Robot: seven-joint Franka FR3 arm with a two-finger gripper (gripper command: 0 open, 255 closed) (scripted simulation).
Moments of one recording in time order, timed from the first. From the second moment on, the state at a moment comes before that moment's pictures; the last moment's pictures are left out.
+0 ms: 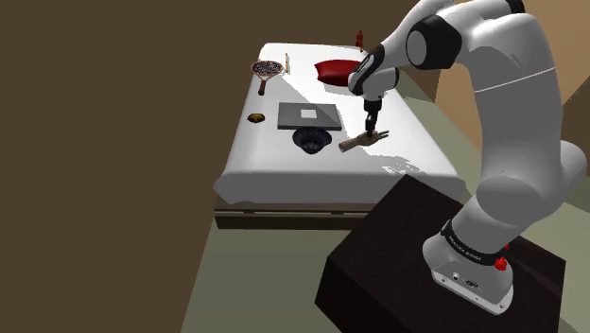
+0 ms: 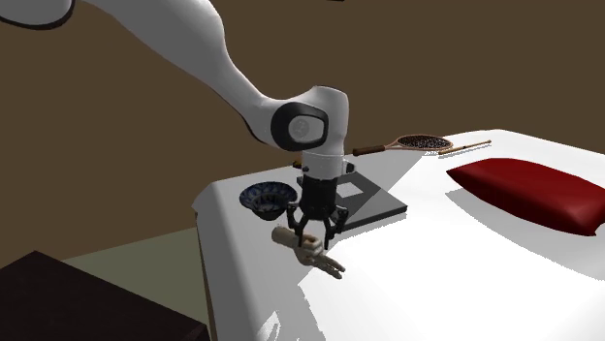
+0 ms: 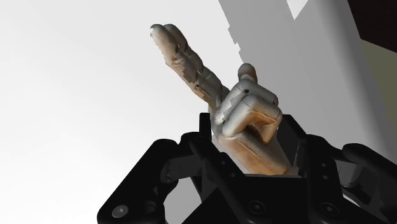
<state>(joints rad) -0.21 0.71 -0.44 -1.76 0.20 2.21 -1.02</state>
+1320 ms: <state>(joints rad) -0.17 0.53 -0.49 -1.75 0.13 2.03 -1.00</state>
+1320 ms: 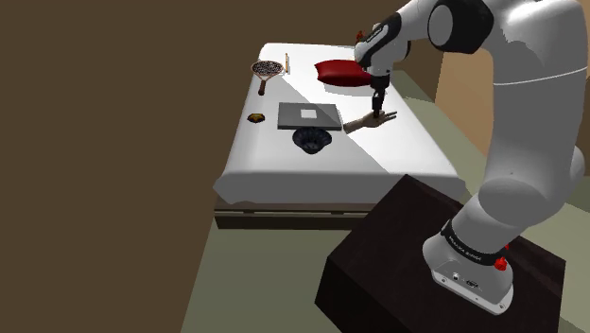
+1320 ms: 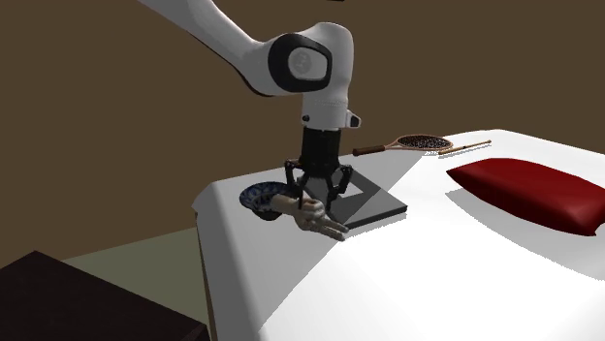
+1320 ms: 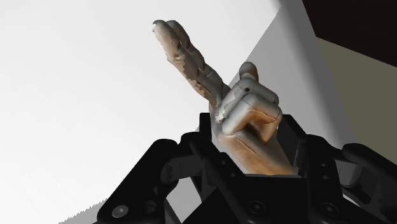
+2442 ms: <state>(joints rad) -0.02 0.65 -0.40 -1.43 0.17 1.81 -0.74</state>
